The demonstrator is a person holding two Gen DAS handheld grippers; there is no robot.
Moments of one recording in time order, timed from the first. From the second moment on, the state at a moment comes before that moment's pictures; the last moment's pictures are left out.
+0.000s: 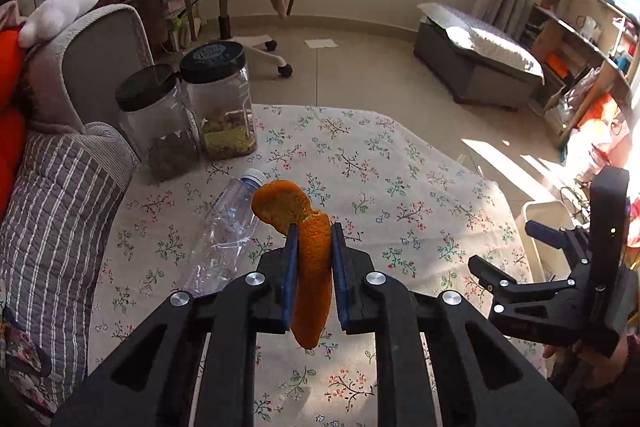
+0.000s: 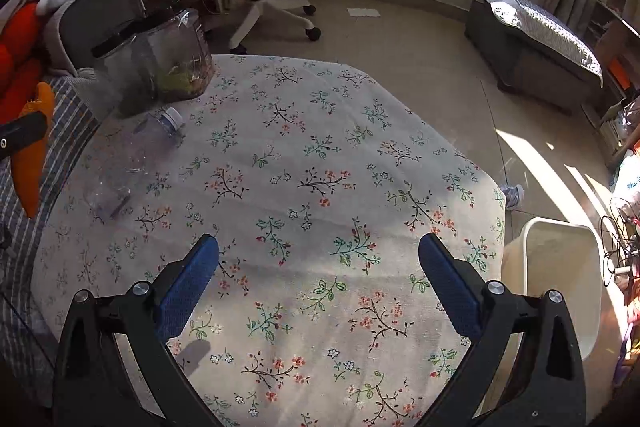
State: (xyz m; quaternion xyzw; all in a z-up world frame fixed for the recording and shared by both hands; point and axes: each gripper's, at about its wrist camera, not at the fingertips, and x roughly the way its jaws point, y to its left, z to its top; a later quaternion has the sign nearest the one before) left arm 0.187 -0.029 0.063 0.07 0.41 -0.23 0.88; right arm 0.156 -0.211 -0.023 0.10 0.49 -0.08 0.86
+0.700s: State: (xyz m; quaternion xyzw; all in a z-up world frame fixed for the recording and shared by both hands) left arm 0.199 0.112 0.132 -0.06 0.33 -0.08 0.94; right arm 0.341 -0.069 -0.110 0.24 0.58 -0.11 0.77
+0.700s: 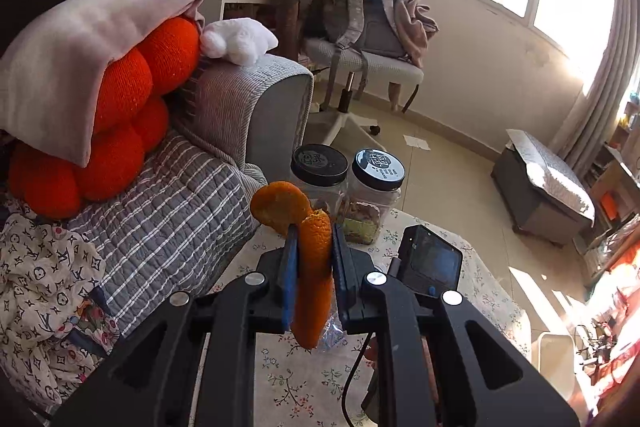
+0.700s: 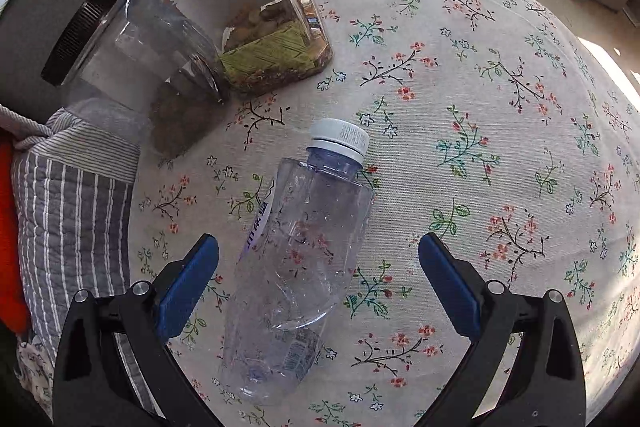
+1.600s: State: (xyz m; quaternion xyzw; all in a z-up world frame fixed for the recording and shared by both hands) left arm 0.198 0.090 0.106 -0.04 0.36 -0.07 0.93; right arm 0.212 -0.128 -0.005 0.22 0.43 -0.02 0.88
